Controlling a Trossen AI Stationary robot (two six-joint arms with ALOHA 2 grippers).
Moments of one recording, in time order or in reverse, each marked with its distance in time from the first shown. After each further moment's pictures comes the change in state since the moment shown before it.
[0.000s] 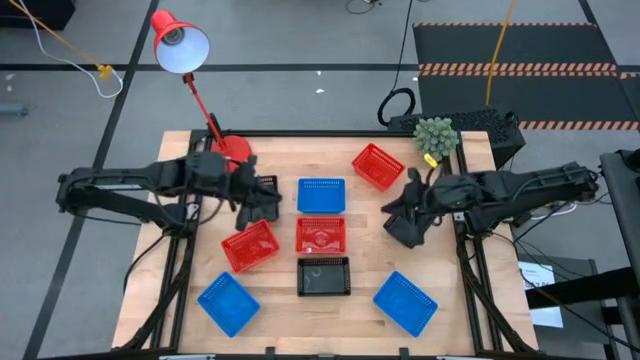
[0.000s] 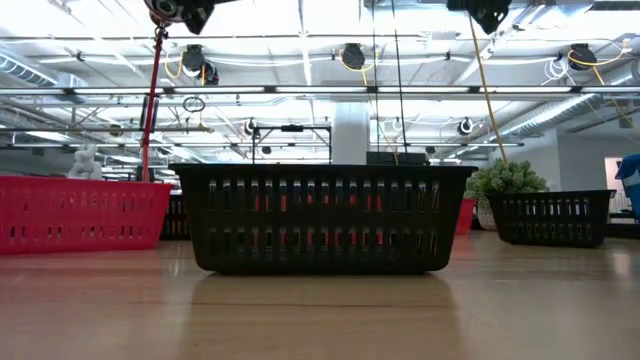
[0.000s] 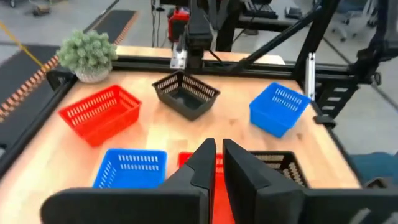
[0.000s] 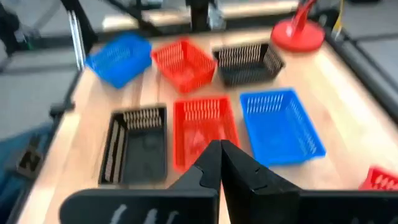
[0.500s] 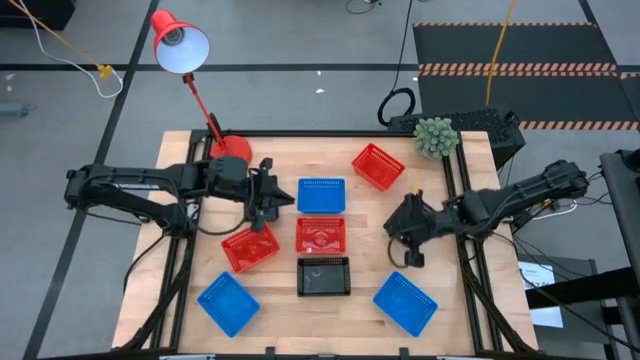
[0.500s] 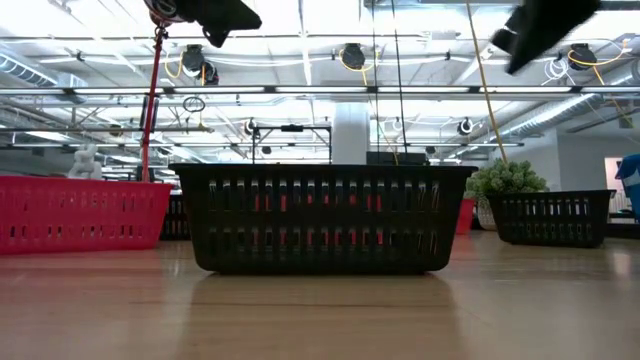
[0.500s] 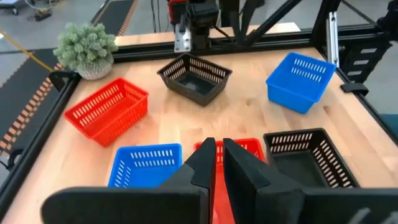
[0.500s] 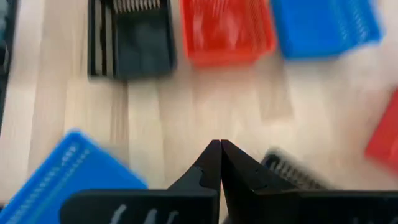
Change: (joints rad) left arm 0.002 0.123 0.000 0.046 -0.021 0.140; right arm 0.151 0.155 0.006 -0.293 0.003 0.212
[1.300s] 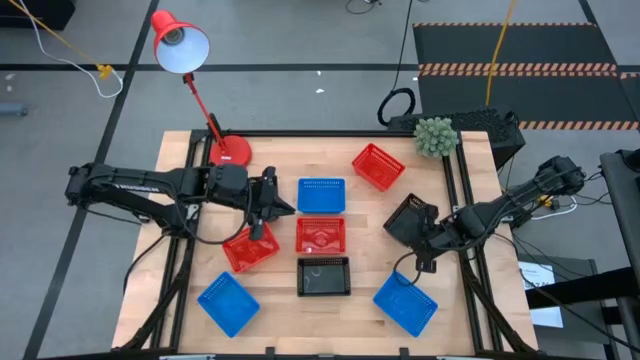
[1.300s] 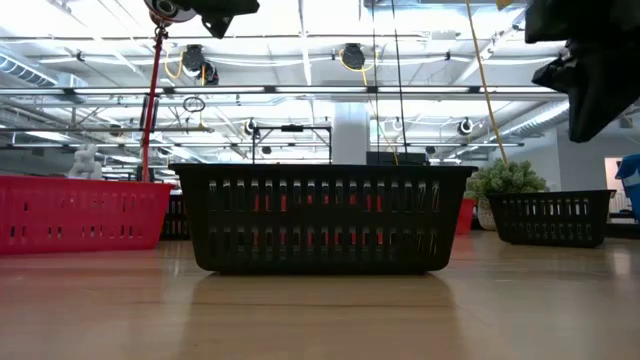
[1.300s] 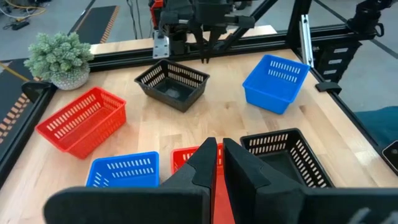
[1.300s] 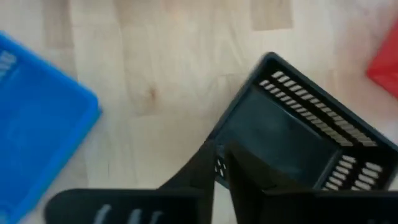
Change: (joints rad) left arm -0.072 0.005 0.000 0.015 0.002 -0.011; right arm 0.124 -0.004 -0.163 -0.127 0.053 0.096
